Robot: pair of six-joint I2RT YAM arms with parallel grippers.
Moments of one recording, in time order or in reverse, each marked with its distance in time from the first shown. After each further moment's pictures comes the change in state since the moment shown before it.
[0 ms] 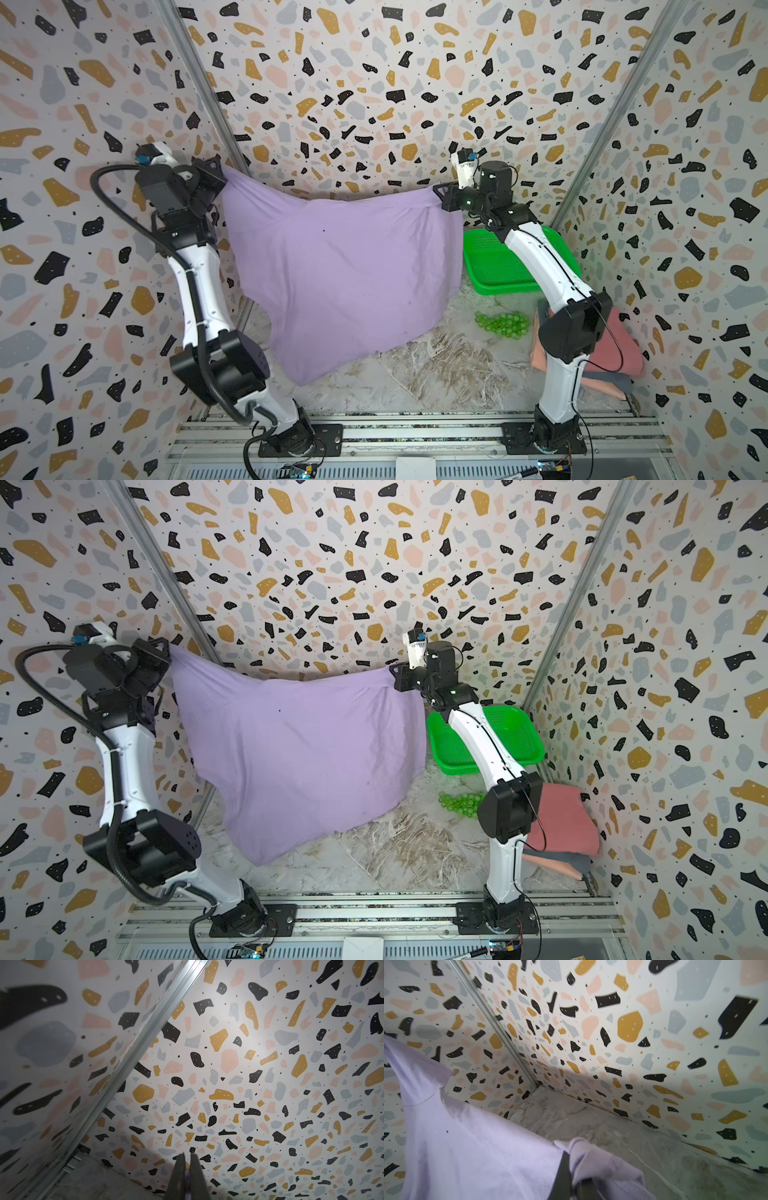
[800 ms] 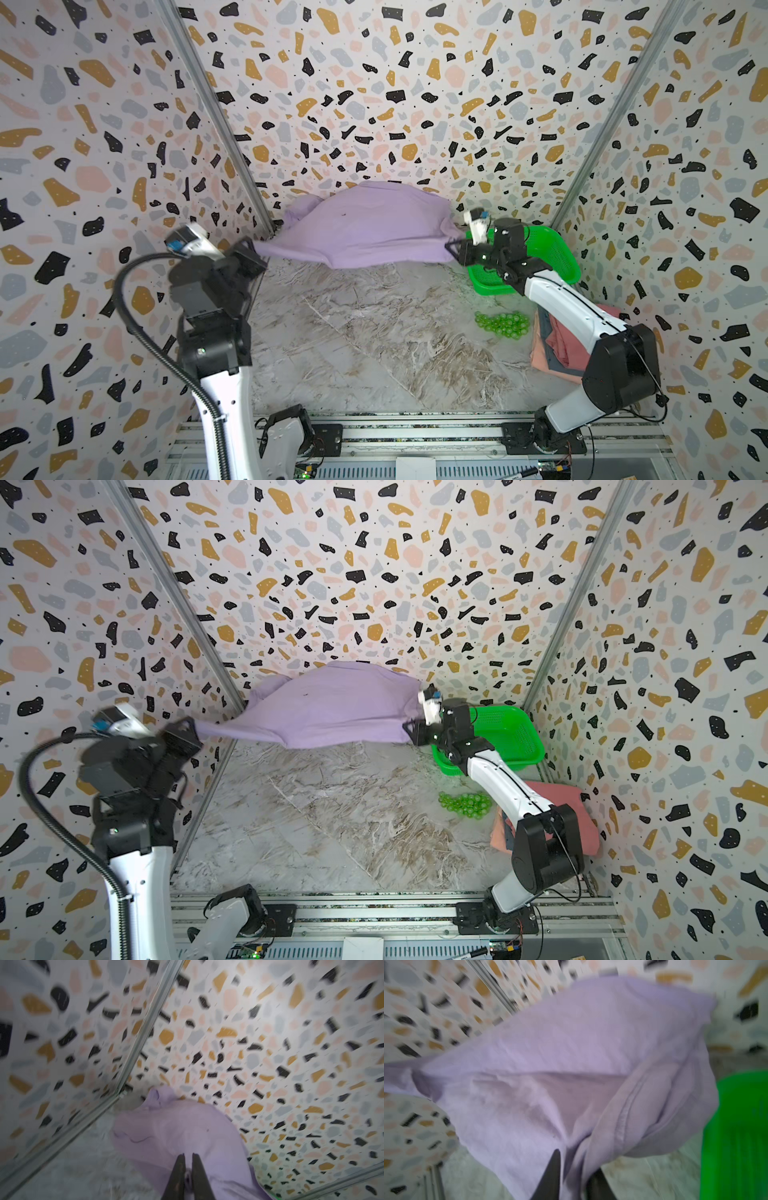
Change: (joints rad) left arm -0.159 -0.937 -0.882 -0.411 -0.291 0.152; right arm -0.034 -0.444 -0.982 0.152 -0.037 0.050
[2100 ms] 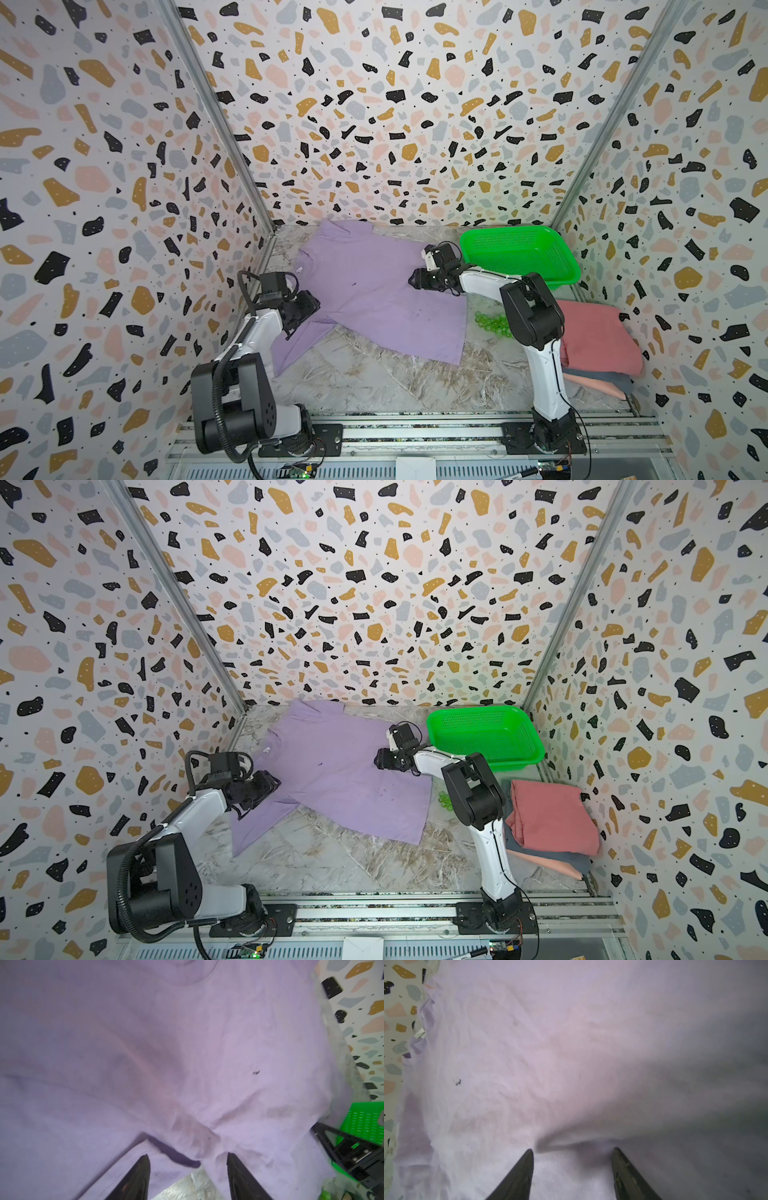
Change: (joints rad) left arm -0.093 0.555 -0.340 0.130 0.137 0.141; right arm 0.167 0.643 0.376 0.048 0.145 0.167
